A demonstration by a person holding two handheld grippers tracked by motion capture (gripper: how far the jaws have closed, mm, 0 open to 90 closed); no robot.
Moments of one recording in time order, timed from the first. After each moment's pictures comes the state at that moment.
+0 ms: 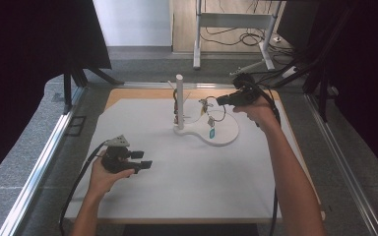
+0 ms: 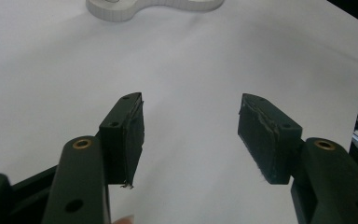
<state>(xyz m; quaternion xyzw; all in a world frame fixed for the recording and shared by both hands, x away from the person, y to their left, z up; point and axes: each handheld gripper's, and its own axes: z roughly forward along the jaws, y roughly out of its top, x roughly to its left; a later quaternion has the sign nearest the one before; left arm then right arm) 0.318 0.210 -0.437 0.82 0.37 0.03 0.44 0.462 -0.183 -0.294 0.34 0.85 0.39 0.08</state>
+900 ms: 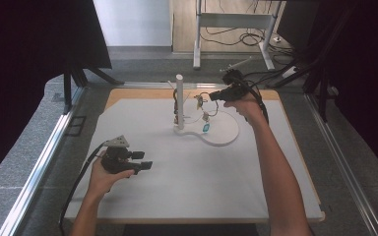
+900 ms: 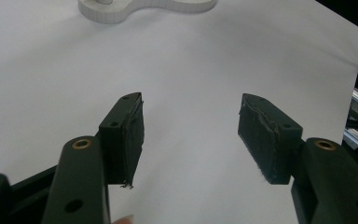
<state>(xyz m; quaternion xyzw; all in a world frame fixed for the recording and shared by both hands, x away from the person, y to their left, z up) 0.316 0.211 -0.436 0.82 0.36 0.03 0.44 0.493 -0.160 -0.309 0.35 0.85 0.39 0.09</state>
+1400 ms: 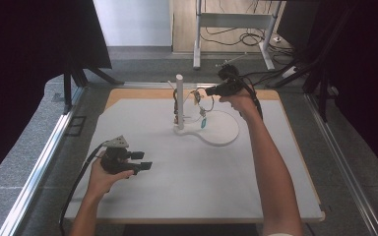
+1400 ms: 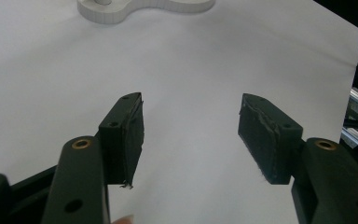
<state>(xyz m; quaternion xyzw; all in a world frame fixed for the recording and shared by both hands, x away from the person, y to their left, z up) 0.315 0.212 -0.436 0.82 0.36 0.03 0.44 0.510 -0.148 -0.308 0.35 0.84 0.39 0.10</state>
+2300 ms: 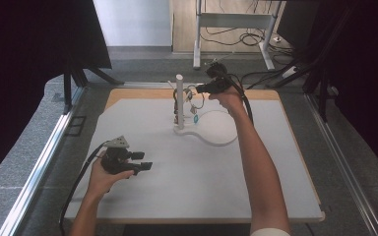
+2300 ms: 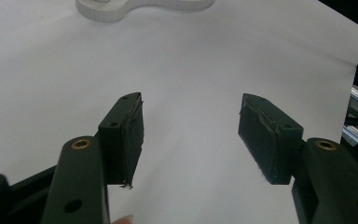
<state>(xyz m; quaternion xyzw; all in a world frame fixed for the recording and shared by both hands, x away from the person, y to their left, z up) 0.316 0.211 -0.437 0.82 0.35 0.02 0.44 0.525 -0.117 -0.316 0.36 0.84 0.40 0.10</state>
